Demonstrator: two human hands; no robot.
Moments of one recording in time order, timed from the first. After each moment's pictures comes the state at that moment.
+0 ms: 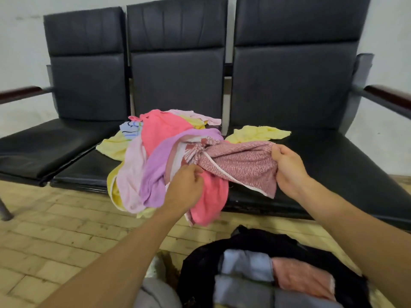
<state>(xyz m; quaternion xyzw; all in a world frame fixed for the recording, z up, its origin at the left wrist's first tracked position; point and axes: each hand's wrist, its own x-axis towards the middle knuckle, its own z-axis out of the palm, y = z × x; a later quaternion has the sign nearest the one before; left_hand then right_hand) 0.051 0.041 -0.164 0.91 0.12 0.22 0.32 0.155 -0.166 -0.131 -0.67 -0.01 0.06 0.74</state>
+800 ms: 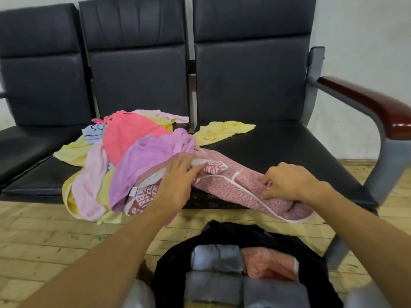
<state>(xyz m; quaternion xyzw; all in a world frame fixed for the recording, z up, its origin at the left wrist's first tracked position) 0.100 -0.016 -0.190 0.97 -0.06 0.24 0.02 0.152 -0.290 -0.125 -0.96 -0.25 0.06 -0.03</state>
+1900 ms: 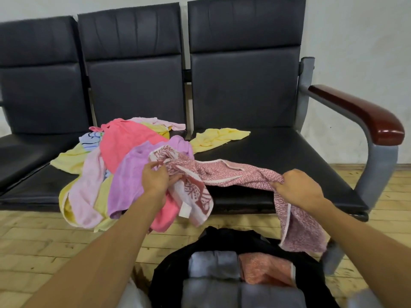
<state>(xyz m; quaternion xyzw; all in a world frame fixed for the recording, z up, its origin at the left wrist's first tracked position) 0.116 -0.003 -0.167 0.61 0.28 0.25 0.70 0.166 -0.321 -0.159 -0.99 -0.07 -0.02 0.12</state>
